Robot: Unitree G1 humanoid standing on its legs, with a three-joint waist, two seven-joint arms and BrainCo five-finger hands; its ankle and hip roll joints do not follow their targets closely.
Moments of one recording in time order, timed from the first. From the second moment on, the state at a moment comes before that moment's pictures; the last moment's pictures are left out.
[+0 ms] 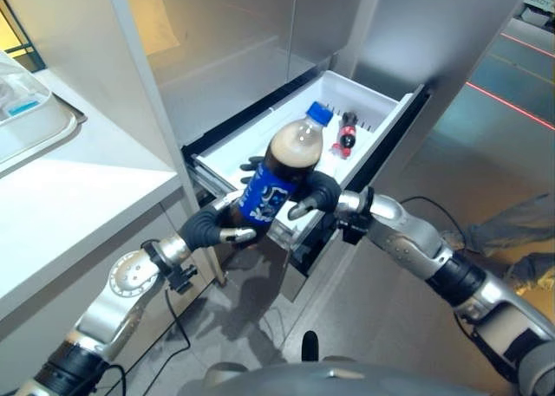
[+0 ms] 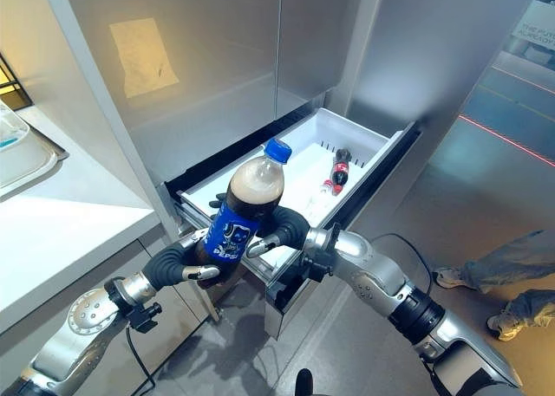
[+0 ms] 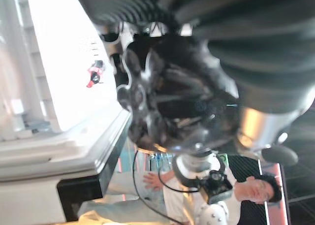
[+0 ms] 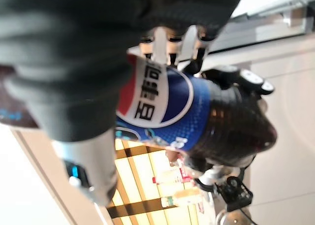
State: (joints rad) left arm 0.09 0.76 -0.25 -0.21 -0.49 -0.25 -0.43; right arm -0.51 -0.57 0.65 -0.05 0.96 0.04 0.50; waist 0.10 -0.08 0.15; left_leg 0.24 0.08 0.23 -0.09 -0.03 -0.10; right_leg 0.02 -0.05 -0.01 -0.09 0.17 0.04
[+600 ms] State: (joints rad) left arm 0.09 0.75 -0.25 -0.21 -0.48 -0.29 -0.43; right arm -0.53 -0.54 0.66 -0.05 1.03 0.06 0.49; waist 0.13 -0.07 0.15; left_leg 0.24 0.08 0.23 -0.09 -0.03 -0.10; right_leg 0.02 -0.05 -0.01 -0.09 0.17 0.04
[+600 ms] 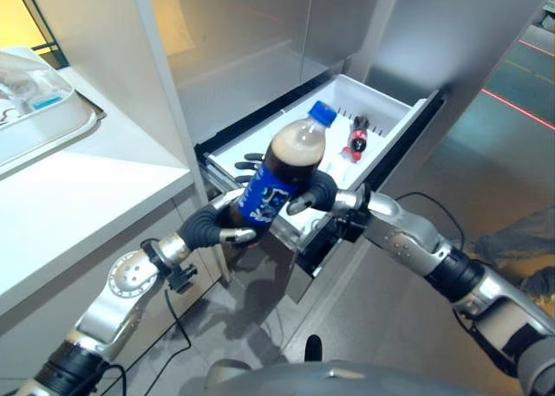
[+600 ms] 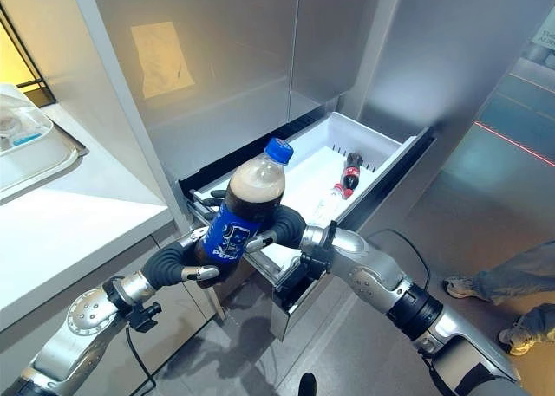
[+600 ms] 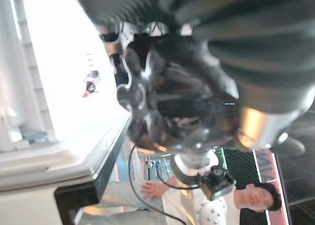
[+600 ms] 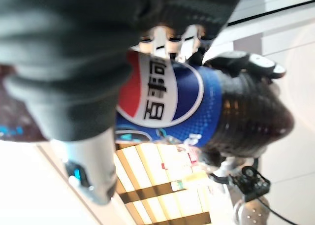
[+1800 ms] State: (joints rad) left arm 0.07 0.65 -0.21 -0.21 -0.48 -0.34 -0.41; right arm -0.59 -0.43 0.63 -0.06 1.11 -0.02 0.43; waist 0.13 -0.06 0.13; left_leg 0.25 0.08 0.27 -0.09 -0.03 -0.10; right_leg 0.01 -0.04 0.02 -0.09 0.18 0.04
